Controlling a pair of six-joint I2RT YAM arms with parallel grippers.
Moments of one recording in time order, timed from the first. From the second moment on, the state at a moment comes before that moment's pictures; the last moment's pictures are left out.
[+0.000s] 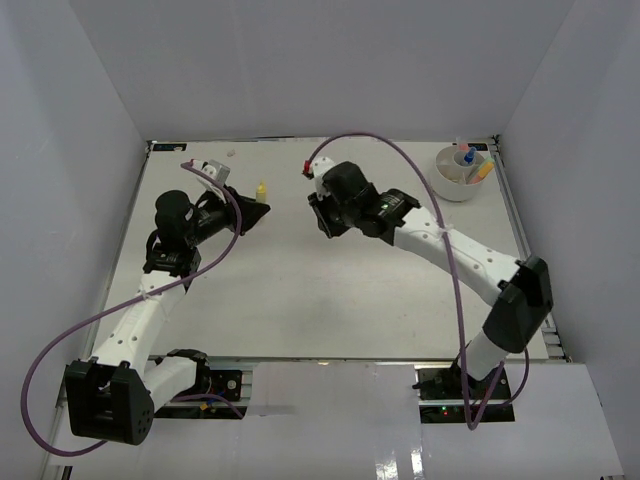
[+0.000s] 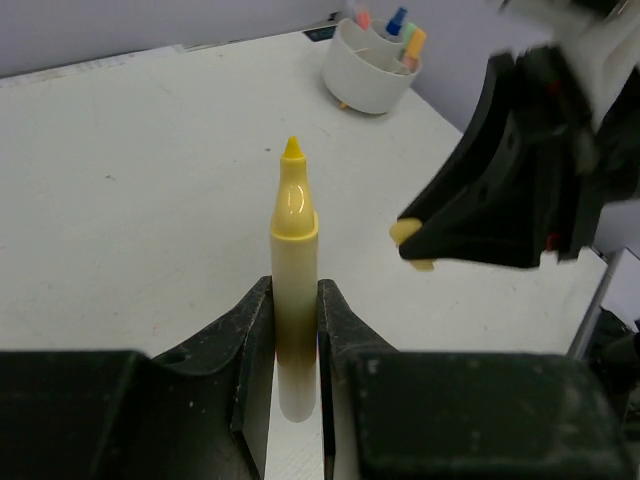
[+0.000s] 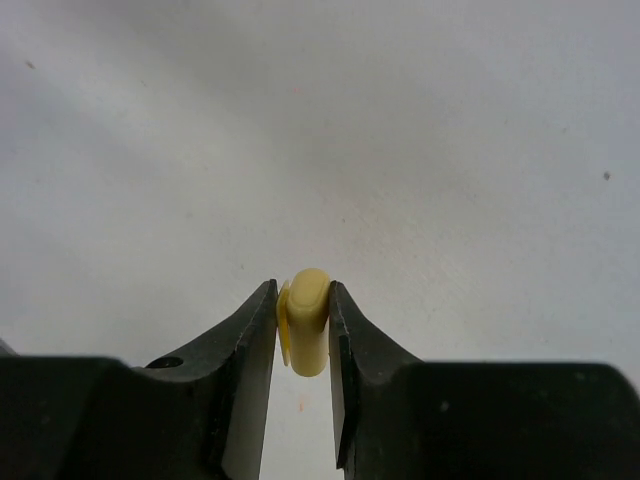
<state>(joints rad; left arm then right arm) -0.15 1.05 0.77 0.19 0.66 -0.26 0.87 1.65 1.51 -0.64 0.10 0.07</state>
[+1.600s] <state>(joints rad) -0.21 1.04 0.66 0.59 1.11 -0.34 0.74 1.50 1.23 0.65 -0.83 0.45</state>
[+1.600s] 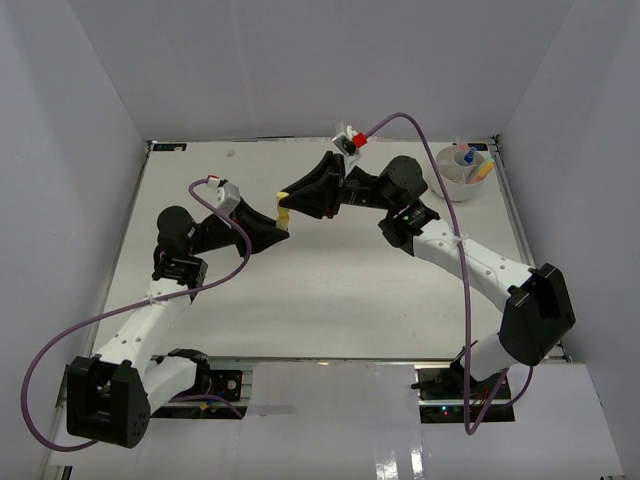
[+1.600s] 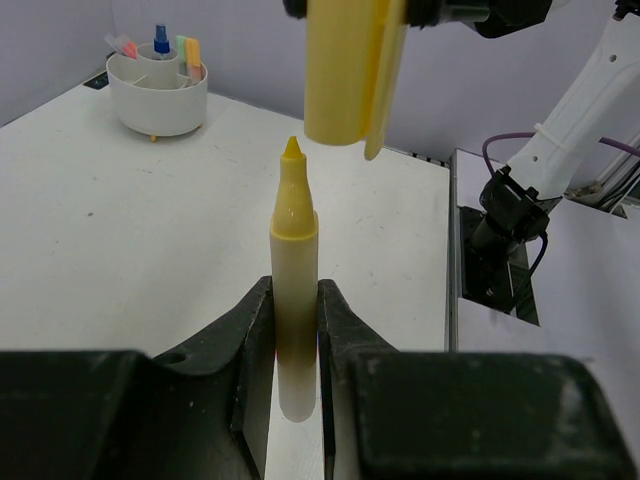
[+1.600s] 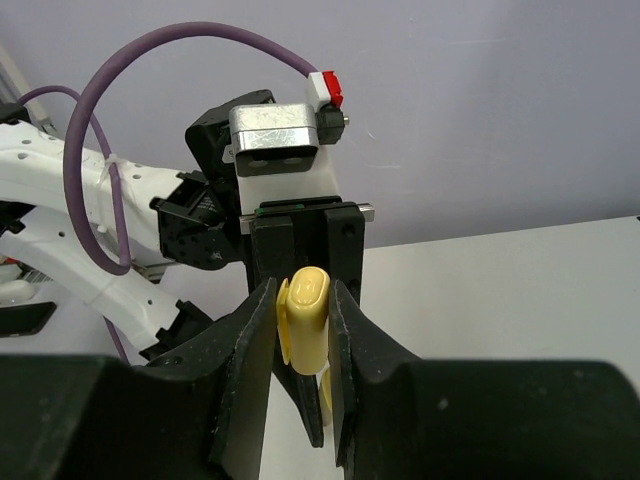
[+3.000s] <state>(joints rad) -0.21 1.03 0.61 0.67 1.14 -0.38 0.74 1.53 1.26 0.70 -0.84 0.47</state>
